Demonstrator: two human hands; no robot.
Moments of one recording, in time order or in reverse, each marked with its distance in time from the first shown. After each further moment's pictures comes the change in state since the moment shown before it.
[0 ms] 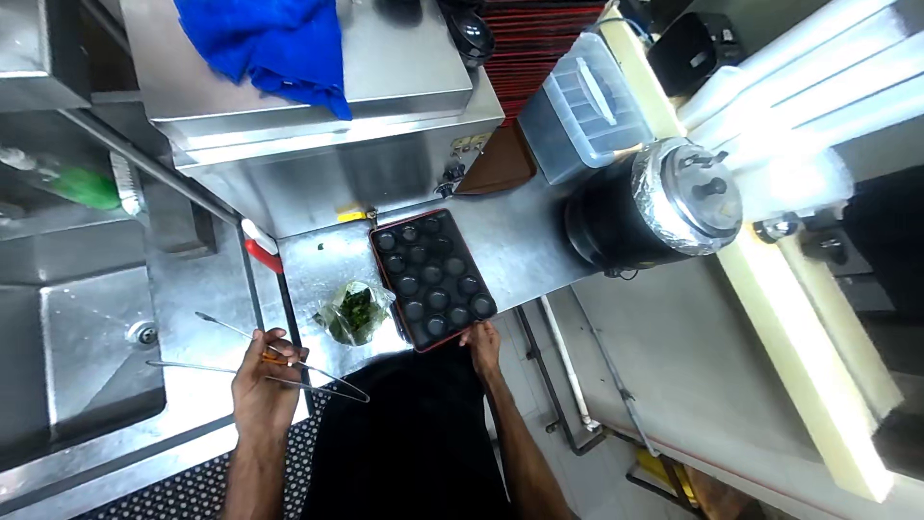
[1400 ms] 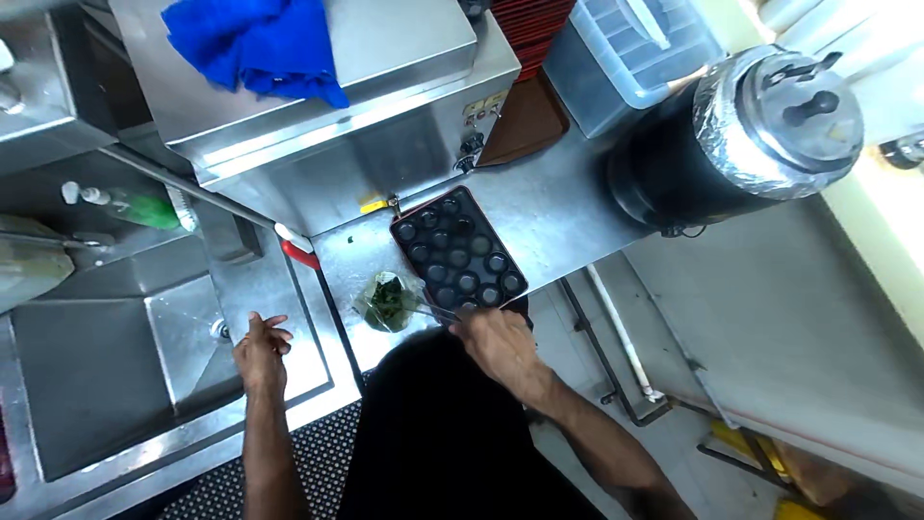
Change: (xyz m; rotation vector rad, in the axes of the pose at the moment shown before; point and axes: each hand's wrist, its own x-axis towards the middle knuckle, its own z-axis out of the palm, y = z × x) left_hand 0.082 0.042 -0.073 0.666 0.285 0.093; right_hand -0.075 -0.183 0.152 -1.730 -0.669 -0.081
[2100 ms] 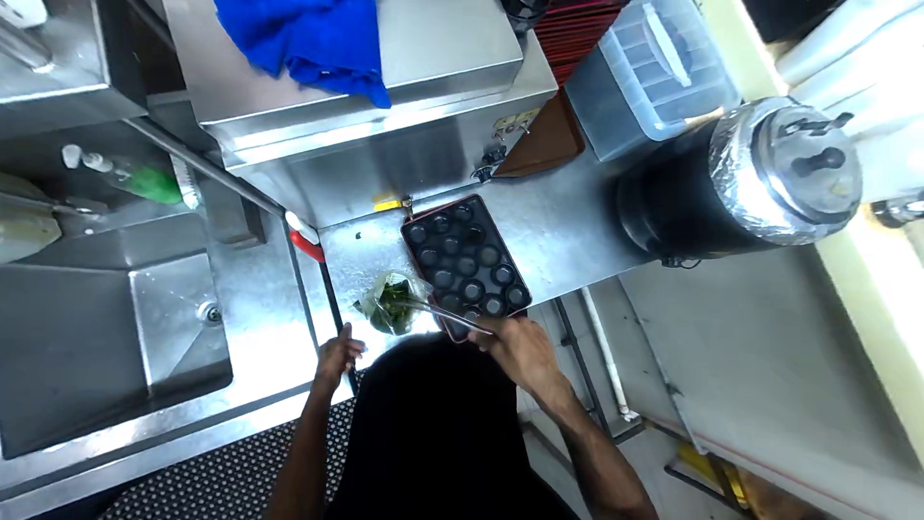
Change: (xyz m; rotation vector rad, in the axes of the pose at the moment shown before) left_hand -0.008 -0.141 0.029 0.297 -0.275 -0.481; right_hand 0.008 0.029 0.000 0.185 -0.030 0.055
